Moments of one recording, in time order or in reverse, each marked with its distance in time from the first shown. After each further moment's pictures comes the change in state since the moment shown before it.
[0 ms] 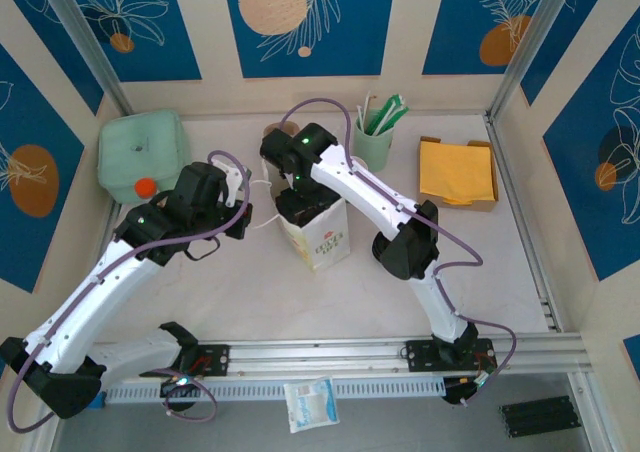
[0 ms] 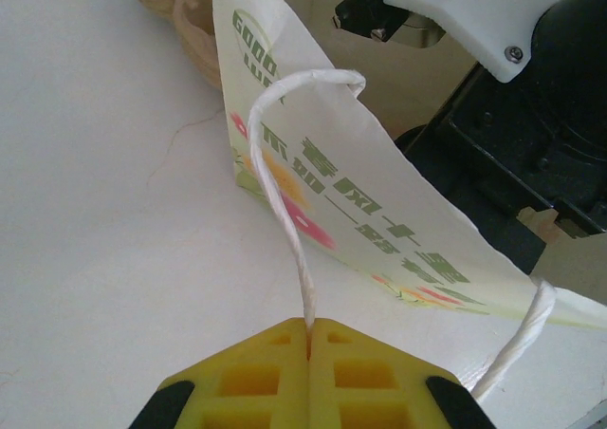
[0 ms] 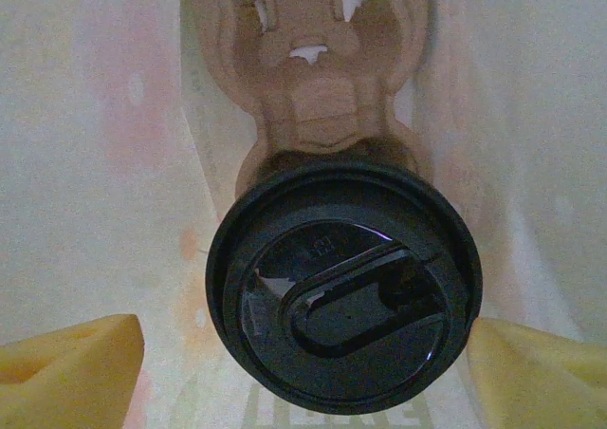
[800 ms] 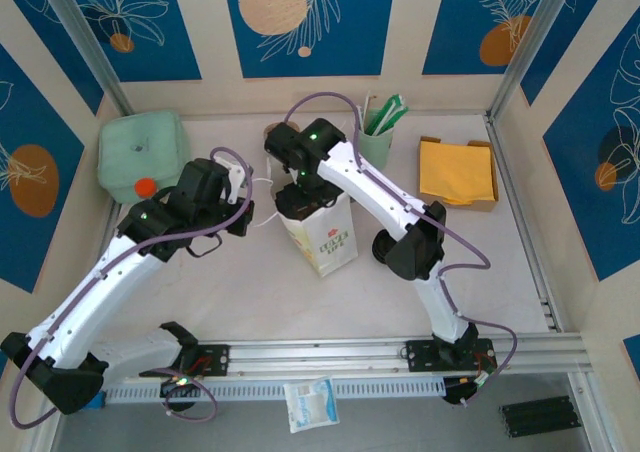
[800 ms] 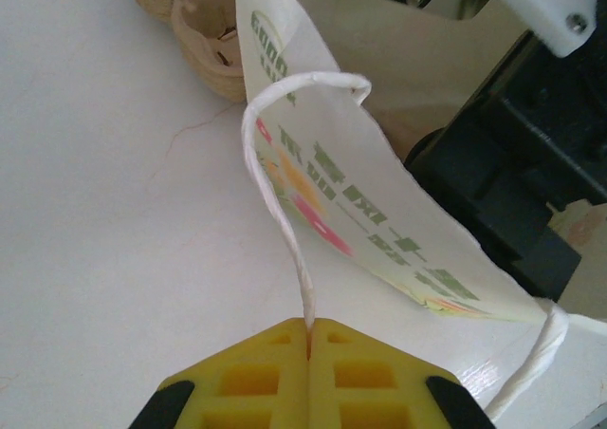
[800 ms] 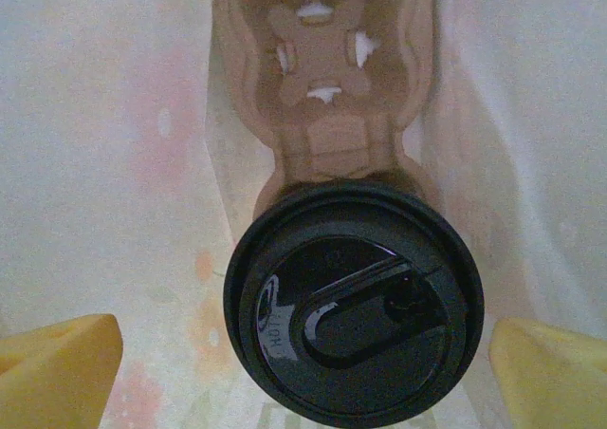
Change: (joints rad) left arm 0.000 0.027 0.024 -0.003 0.000 0.000; right arm -0.014 -0.043 0.000 0.000 -0.003 0.019
